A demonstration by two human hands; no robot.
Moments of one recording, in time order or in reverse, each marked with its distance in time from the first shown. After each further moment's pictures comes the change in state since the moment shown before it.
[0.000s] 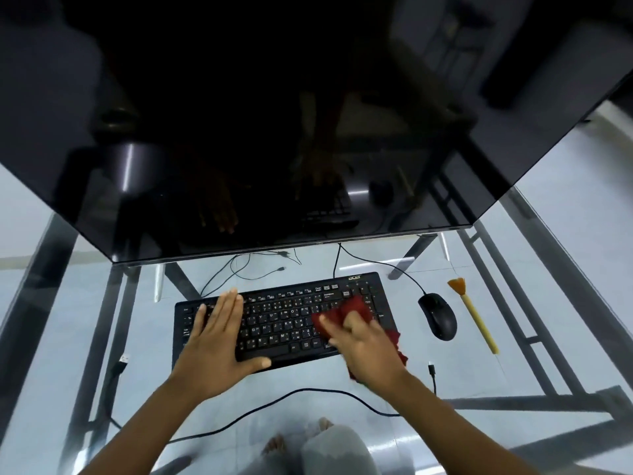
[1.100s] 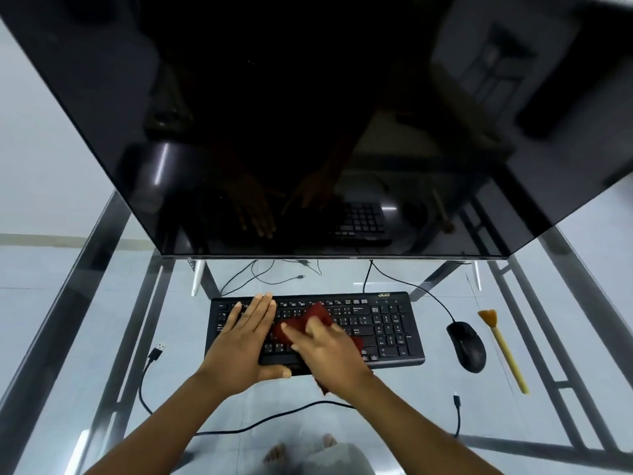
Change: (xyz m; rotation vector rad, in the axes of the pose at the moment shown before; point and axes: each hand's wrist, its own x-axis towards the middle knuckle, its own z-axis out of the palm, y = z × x) left_hand -0.001 -0.011 -0.001 0.019 -0.040 0.052; right_hand 0.064 -0.067 0.041 -0.039 0.077 -0.254
